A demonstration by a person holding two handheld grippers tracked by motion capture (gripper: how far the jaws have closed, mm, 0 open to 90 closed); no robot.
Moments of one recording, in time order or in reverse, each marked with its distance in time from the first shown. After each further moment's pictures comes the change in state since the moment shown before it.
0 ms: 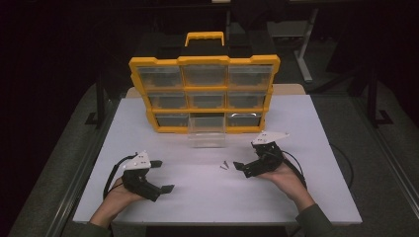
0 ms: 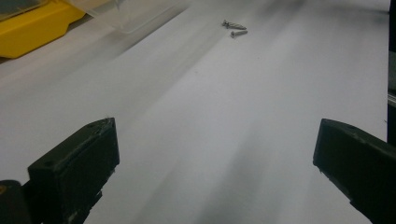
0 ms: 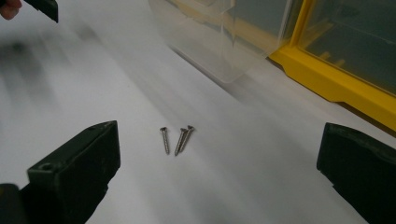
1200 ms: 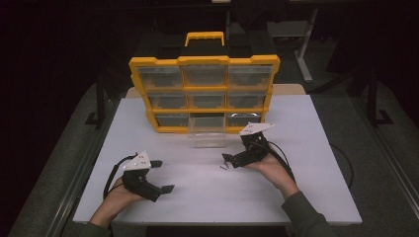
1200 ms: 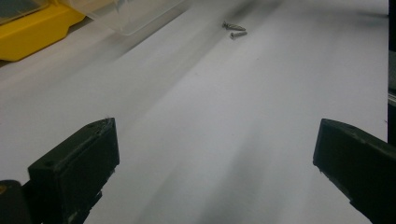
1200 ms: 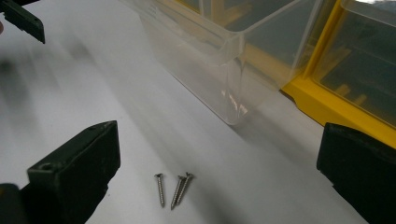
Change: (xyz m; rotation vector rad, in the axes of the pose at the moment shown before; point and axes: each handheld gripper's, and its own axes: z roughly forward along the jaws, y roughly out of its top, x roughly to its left) left arm -0.001 0.000 0.000 -0.008 0.002 0.003; right arm 0.000 0.027 0.032 0.004 0.010 -0.004
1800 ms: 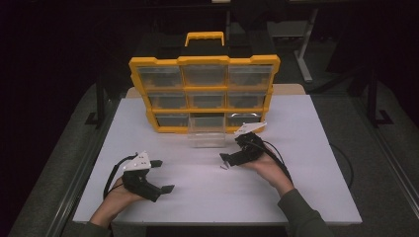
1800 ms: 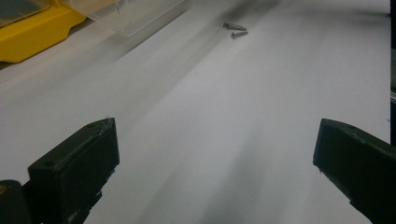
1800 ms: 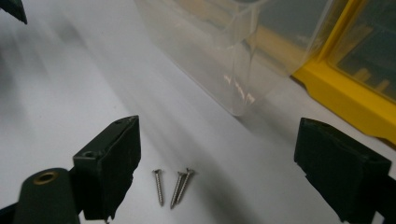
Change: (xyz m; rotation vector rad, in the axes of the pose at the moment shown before) left arm 0.000 0.000 0.000 -0.001 0.005 0.008; right arm 0.001 0.001 0.014 0.089 0.001 0.009
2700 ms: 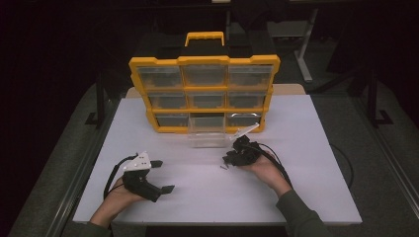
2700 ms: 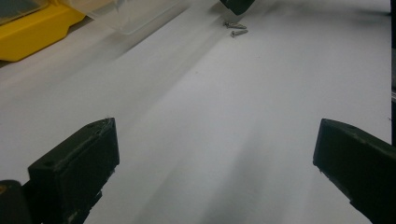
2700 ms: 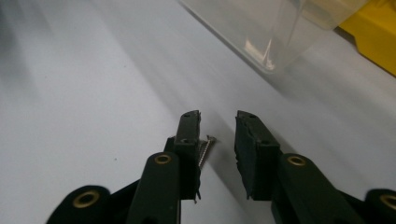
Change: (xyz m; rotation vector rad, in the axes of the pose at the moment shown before) left arm 0.000 -0.001 0.001 0.004 -0.002 -0.001; right arm 0.004 -0.006 0.014 0.147 0.059 0.001
